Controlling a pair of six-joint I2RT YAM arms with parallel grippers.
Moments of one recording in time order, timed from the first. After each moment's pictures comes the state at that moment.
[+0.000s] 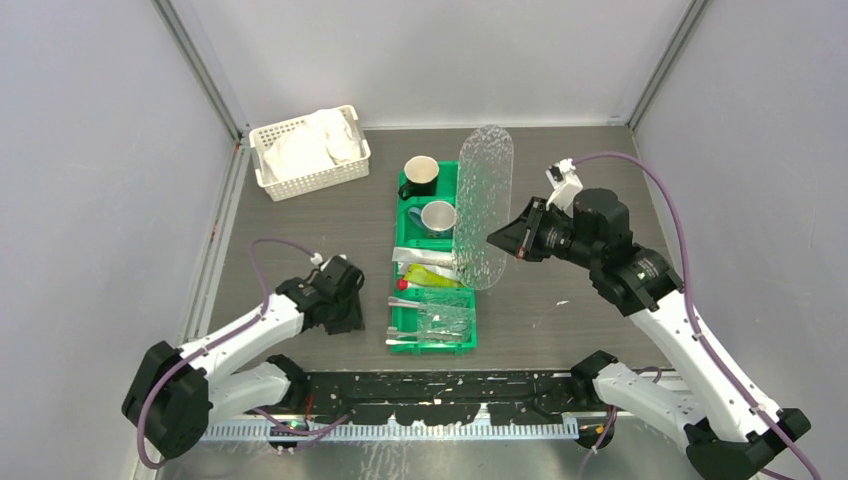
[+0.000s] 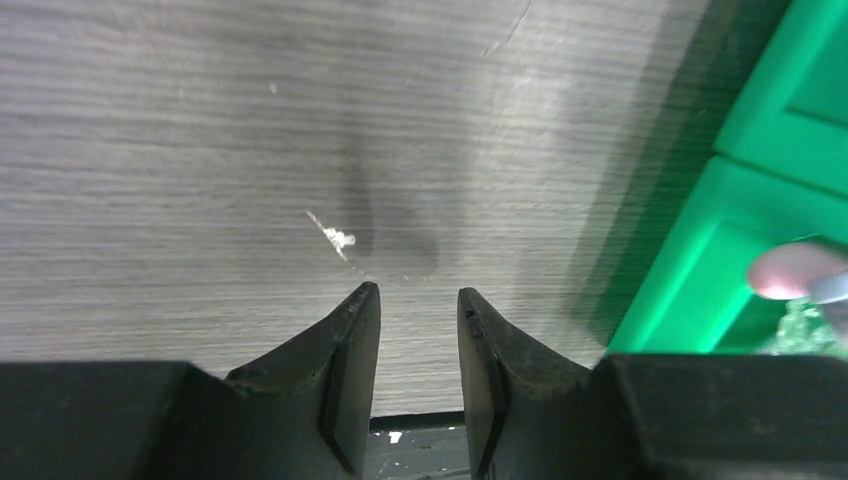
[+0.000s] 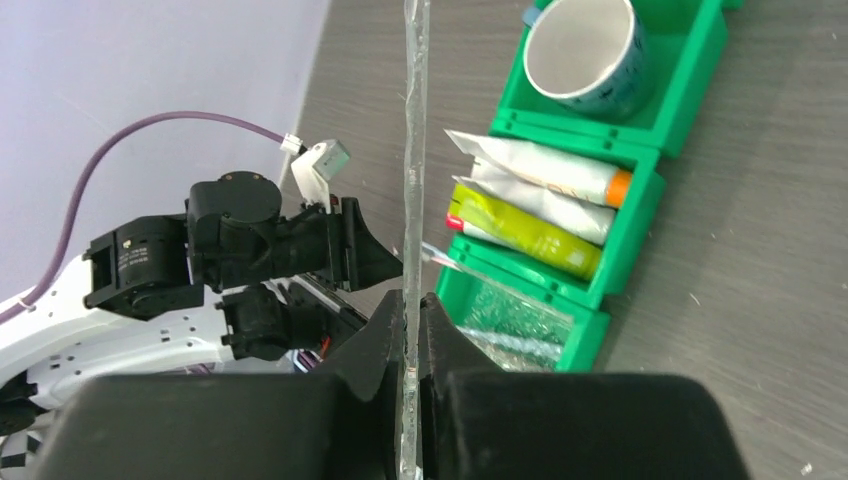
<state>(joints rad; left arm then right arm) -0.62 1.06 0.56 -0.67 -0.08 -0.79 0.52 0.87 1.06 -0.55 -0.27 0.69</state>
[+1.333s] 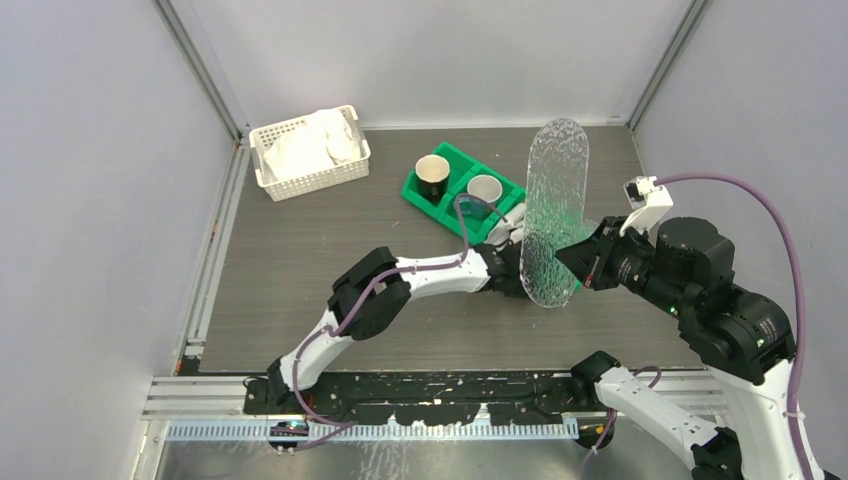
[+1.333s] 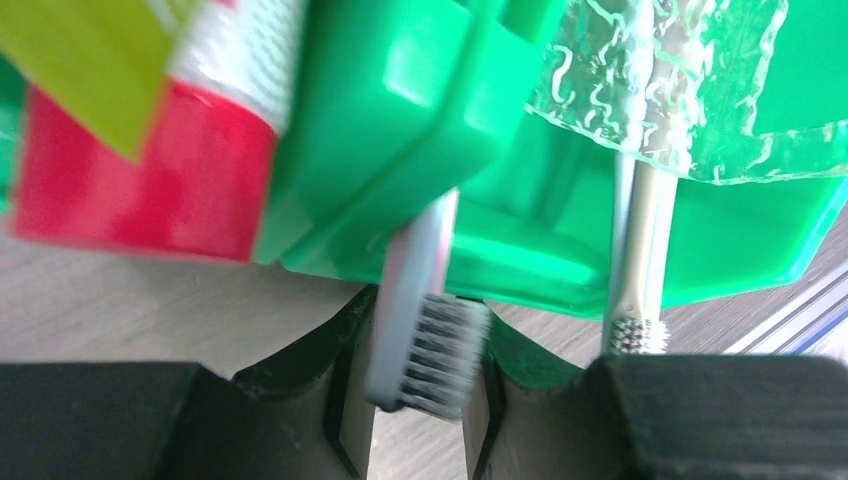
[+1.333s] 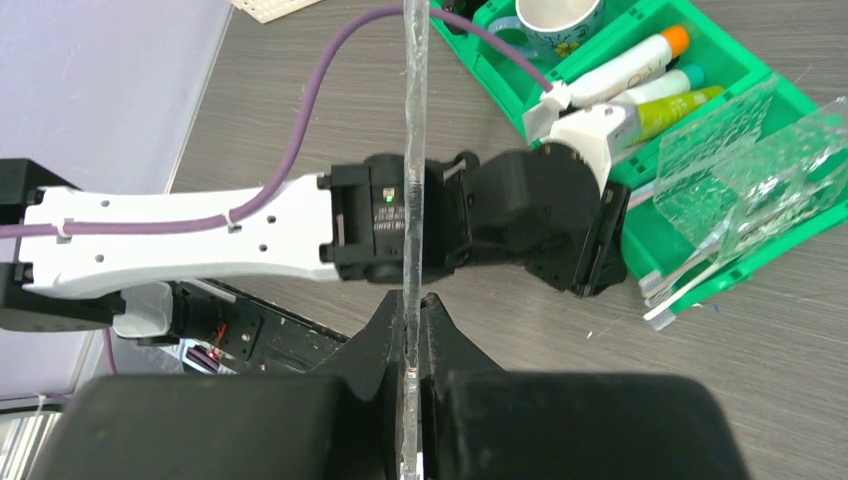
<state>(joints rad) -1.14 2.29 1.78 -0.39 -0.09 -0.92 0.51 0.74 1.44 -1.12 -0.03 0.47</state>
